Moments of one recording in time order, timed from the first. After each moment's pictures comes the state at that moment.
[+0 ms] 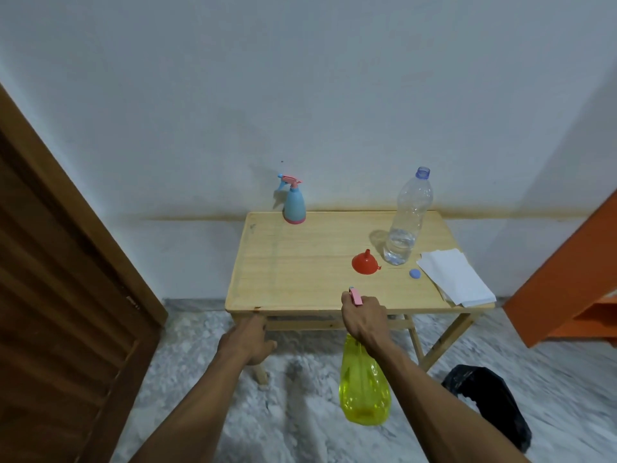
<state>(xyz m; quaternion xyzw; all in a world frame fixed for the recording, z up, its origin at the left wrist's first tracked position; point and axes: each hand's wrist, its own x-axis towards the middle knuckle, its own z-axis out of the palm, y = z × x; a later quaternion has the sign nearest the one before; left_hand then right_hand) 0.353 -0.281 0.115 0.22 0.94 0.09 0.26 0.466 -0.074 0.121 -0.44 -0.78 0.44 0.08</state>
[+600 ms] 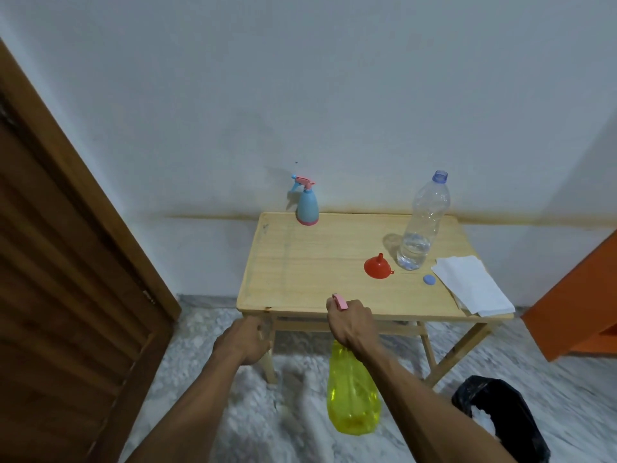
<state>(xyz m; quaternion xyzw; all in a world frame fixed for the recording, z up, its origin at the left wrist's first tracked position) 0.343 -0.305 0.117 0.18 0.95 0.11 0.25 0.442 -0.100 0.116 -0.37 -0.84 0.39 0.03</state>
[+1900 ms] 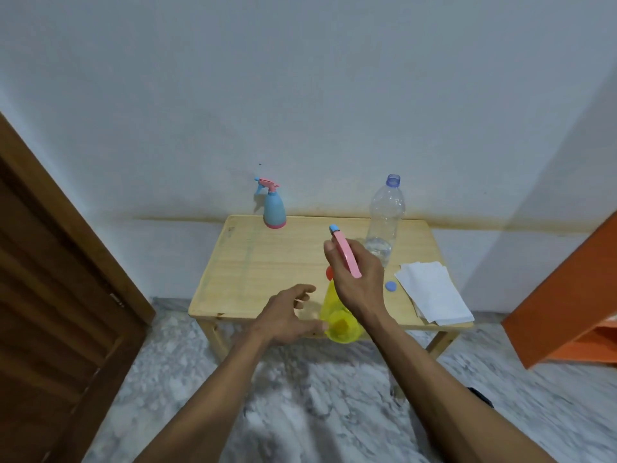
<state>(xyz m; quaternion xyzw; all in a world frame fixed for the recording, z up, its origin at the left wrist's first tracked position) 0.403 -0.126 0.145 0.28 0.84 0.40 0.25 0.479 0.012 0.211 -0.21 -0.73 0.57 0.31</state>
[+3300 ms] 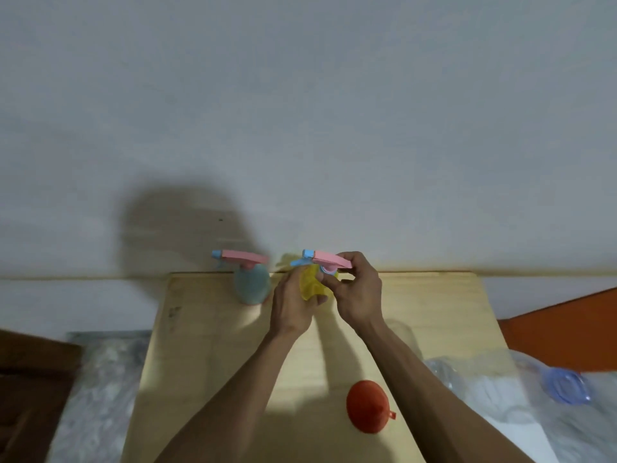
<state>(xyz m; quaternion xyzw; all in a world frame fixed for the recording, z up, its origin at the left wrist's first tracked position) 0.014 0.108 0.015 0.20 0.81 0.52 0.16 0.086 0.207 0.094 -0.37 -0.74 0.53 0.19</state>
